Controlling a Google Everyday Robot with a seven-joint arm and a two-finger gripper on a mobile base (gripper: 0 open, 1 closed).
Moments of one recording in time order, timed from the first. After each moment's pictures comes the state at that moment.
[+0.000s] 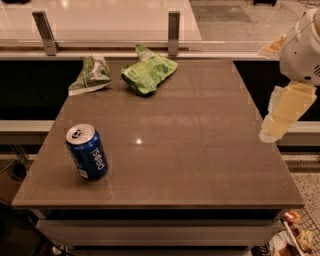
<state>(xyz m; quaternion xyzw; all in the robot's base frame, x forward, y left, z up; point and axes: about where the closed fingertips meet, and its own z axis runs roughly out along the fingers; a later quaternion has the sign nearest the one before) 0.466 -0.200 0.987 -0.62 0.75 -0.06 0.23</state>
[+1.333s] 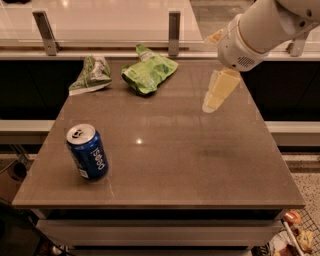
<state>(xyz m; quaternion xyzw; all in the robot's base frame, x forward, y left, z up) 0.586 -0.121 0.960 -0.66 0.68 -0.03 0.32</state>
